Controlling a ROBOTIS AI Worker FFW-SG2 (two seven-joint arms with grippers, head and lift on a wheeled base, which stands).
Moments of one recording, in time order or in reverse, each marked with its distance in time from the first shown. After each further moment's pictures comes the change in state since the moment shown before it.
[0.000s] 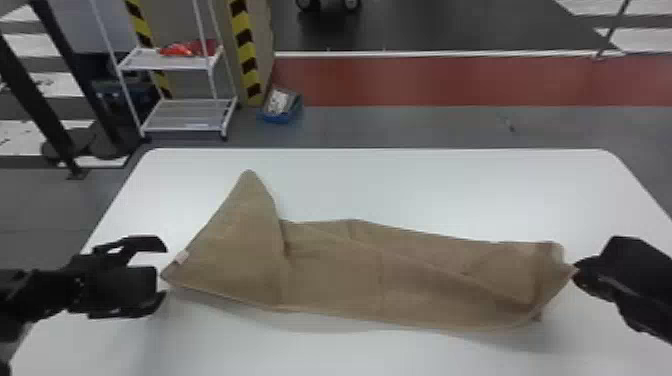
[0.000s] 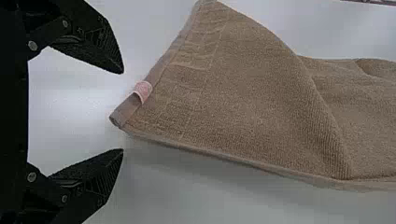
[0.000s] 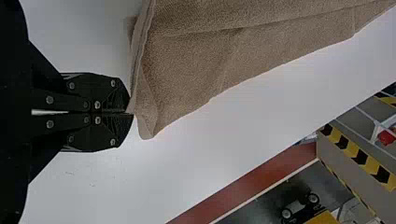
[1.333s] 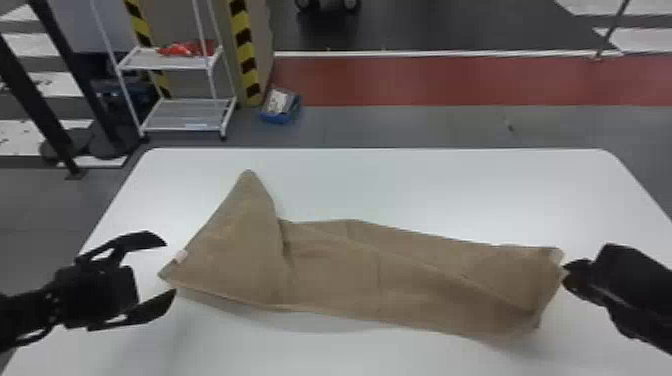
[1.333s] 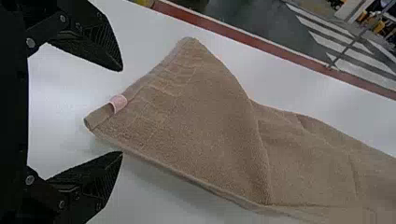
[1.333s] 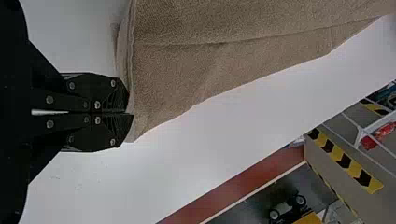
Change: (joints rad) left arm 0.148 -0.065 0.118 -0.135 0.177 0.015 0.097; right arm 0.046 0.021 0.013 -0.057 0.006 -0.024 -0.001
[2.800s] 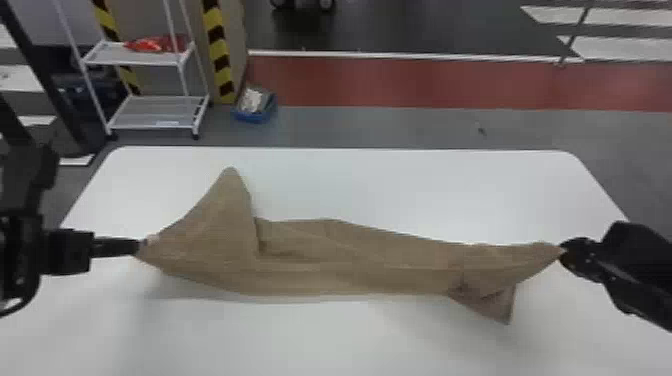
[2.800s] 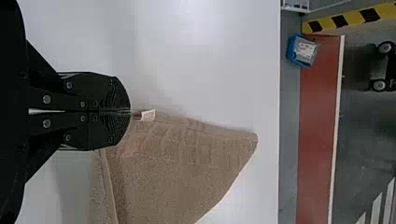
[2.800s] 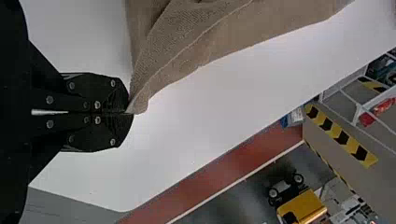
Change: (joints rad) left arm -0.479 -0.297 0.039 -0.030 0.352 1.332 0.008; right arm -0.016 -0.046 -0.087 -0.014 -0.078 -0.011 0.001
